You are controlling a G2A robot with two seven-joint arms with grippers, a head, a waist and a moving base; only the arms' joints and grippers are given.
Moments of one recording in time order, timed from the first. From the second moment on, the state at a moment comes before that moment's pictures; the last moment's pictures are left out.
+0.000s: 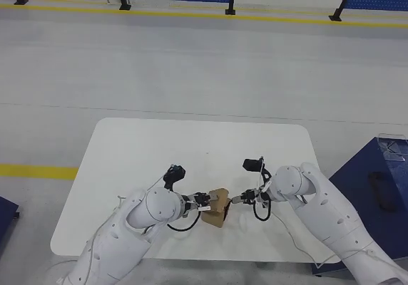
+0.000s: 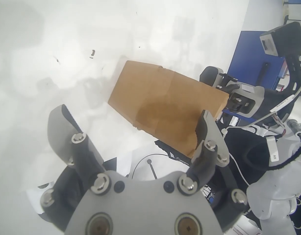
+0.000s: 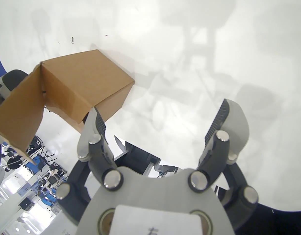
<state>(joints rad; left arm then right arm) 0.91 -1.28 -0.85 -1.55 0.31 0.67 -0.85 -0.77 -1.03 0.88 -1.33 -0.43 0.27 1.24</state>
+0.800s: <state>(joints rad) 0.87 -1.31 -0.81 -1.46 0.25 0.65 -0.84 -0.89 -0.99 1.03 -1.44 -0.34 0.05 1.25</state>
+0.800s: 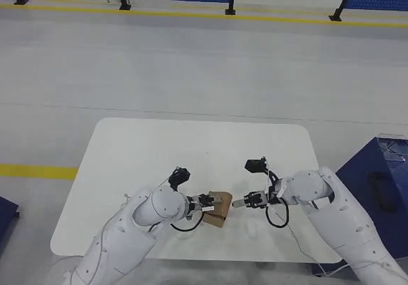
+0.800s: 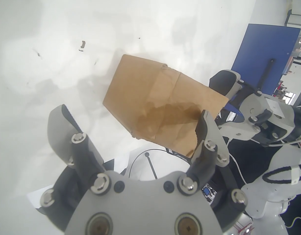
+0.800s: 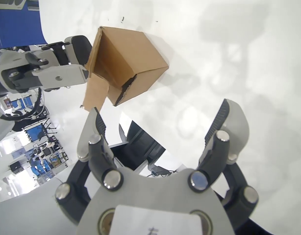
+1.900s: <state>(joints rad) 0.86 -1.32 -0.78 -1.42 0.26 0.66 -0.87 -0.84 -1.03 0.93 -1.39 -0.40 0.13 1.18</state>
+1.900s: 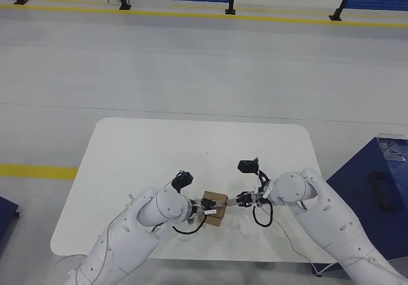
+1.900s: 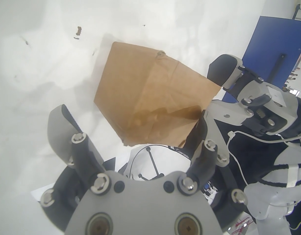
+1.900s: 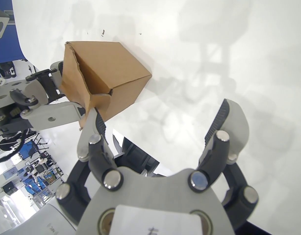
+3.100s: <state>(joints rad) 0.91 -1.30 -0.85 -1.46 0.25 0.69 -0.88 -0.87 -1.04 0.91 -1.43 -0.41 0.12 1.10</state>
